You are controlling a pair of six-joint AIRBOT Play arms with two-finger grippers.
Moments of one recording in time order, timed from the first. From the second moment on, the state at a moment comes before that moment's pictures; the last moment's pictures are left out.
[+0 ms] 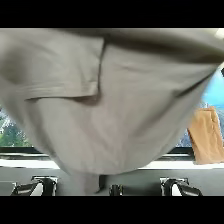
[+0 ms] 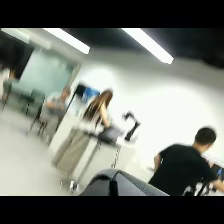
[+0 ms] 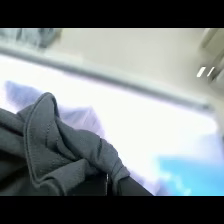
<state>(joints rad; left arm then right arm) 0.19 -0.70 1.36 0.43 -0.66 -1.24 -0.27 -0.75 1.68 -1.33 1.32 1.12</state>
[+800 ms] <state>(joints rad) 0.15 -1.47 1.17 0.44 -0.68 -1.14 -0.02 -1.61 1.47 -1.21 0.72 1.27</state>
